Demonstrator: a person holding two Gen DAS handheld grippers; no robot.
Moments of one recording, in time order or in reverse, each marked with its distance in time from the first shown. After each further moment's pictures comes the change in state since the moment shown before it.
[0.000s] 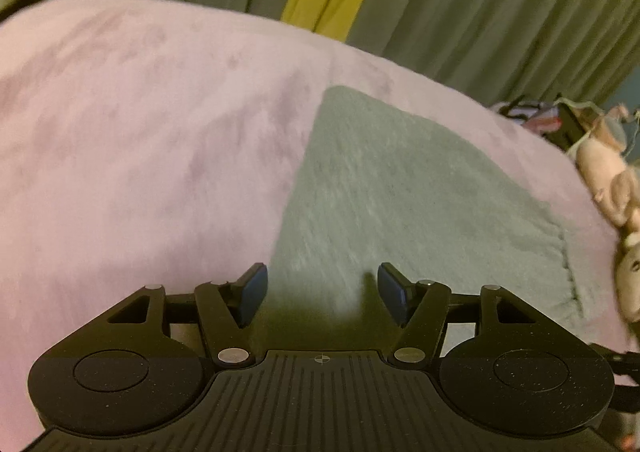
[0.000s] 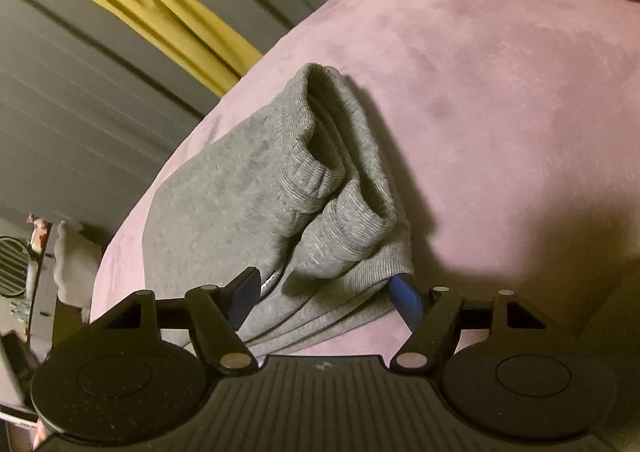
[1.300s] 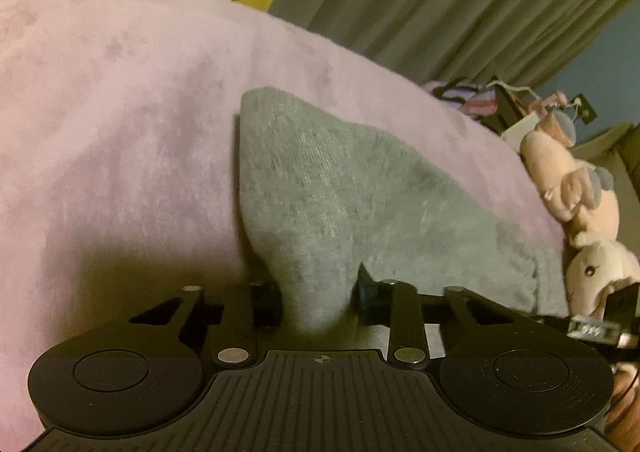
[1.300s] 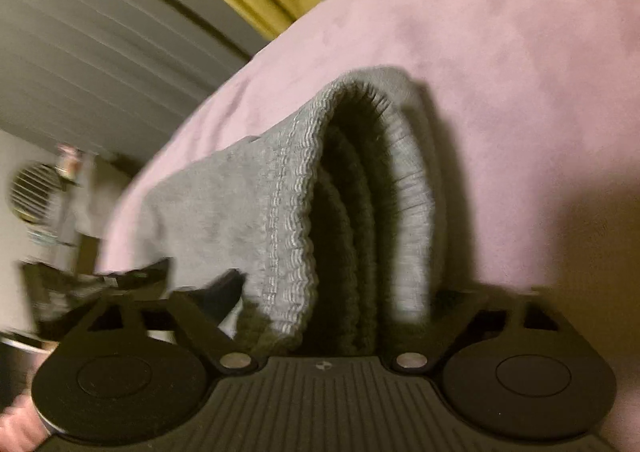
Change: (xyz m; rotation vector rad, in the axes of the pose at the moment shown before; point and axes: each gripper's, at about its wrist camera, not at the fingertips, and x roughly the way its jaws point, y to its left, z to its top) left arm 0.084 0.008 0.052 0.017 0.084 -0.303; right arm 0.103 0.006 0.090 -0.229 0.158 0.084
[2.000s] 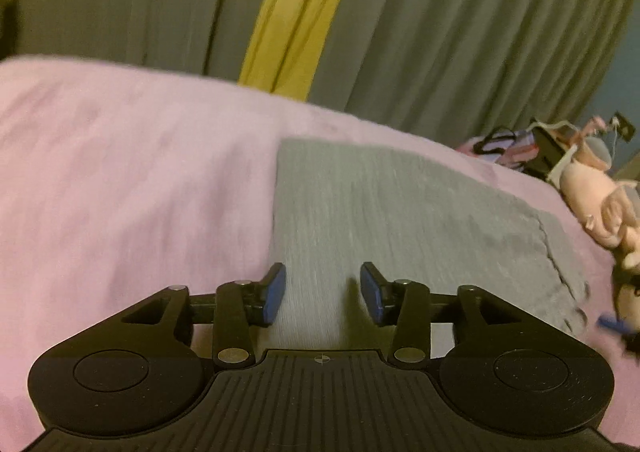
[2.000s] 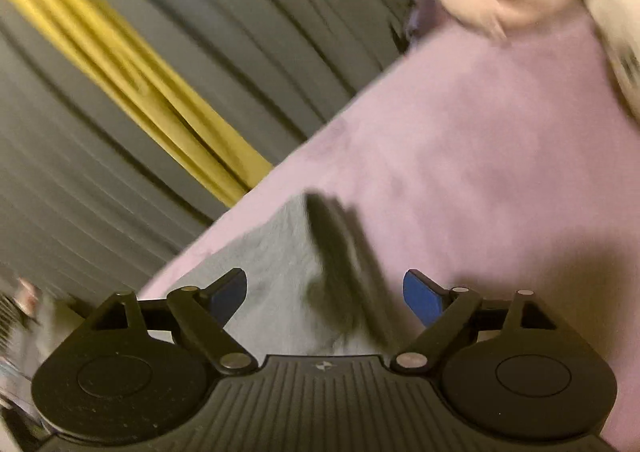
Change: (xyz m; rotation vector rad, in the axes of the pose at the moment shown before) left arm -0.035 -0.054 -0.035 0.055 -0.247 0.237; right arm -0.095 -0.001 -0.005 0.234 -0.417 -0.089
